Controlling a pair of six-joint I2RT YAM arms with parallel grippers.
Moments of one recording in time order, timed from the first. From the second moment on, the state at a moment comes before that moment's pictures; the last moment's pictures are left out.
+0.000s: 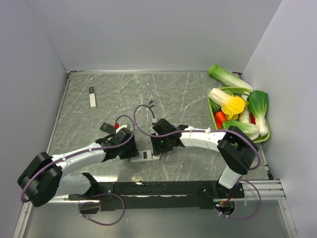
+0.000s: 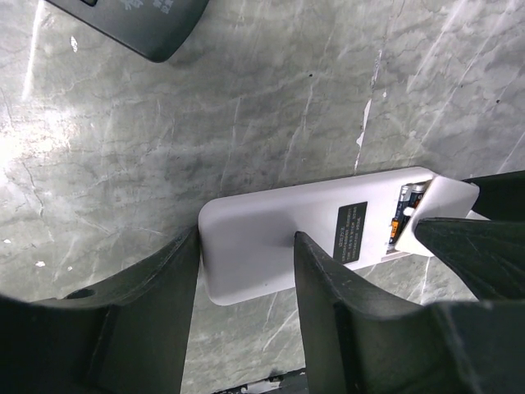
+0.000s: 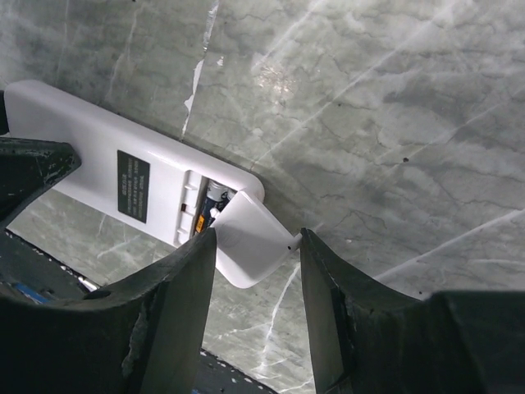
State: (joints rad) left arm -0.76 1.21 0.53 -0.34 -0.09 -0.92; right arm 0.91 1.66 0.94 -0.36 -0.09 0.59
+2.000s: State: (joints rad) left arm -0.77 1.17 0.49 -0.30 -0.11 -0.97; right arm 0.91 1.55 0.86 -0.25 -0.03 0.64
